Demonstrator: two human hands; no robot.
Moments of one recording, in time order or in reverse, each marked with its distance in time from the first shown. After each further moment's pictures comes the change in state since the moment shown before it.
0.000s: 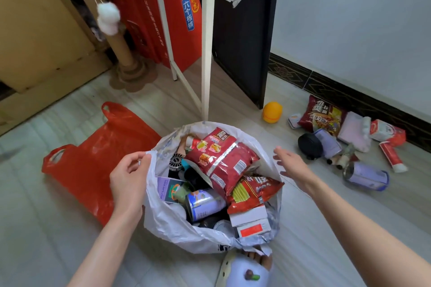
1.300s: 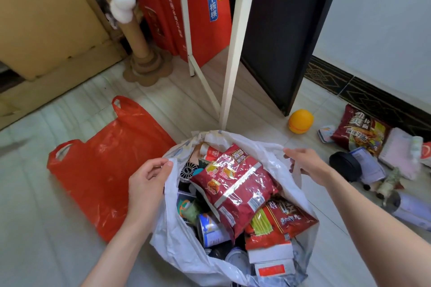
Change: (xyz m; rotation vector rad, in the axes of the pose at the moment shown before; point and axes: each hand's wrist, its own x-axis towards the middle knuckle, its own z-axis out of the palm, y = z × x) left_hand 0.033 -0.012 0.027 0.008 -0.091 -0.110; right_hand 0.088 -0.035 0.017 -0.197 -0.085 -0.002
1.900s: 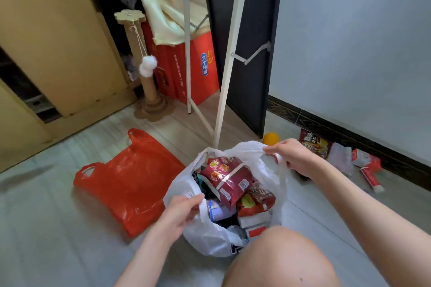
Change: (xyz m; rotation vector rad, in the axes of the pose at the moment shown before) left_hand -0.109 0.015 -0.056 -0.033 -0.481 -0.436; right_hand -0.227 -0.071 -0.011 0.000 0.109 -0.180
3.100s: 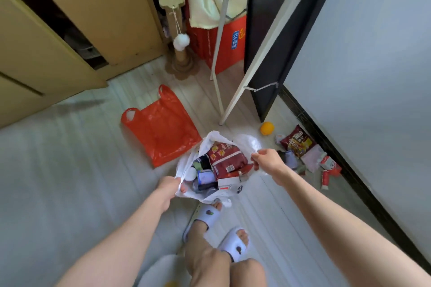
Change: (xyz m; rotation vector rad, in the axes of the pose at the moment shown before) left_hand -0.177 0.162 0.006 0.067 0.311 -0.372; right_hand -0.082 -0.182 -0.094 -0.340 -0.310 0.177
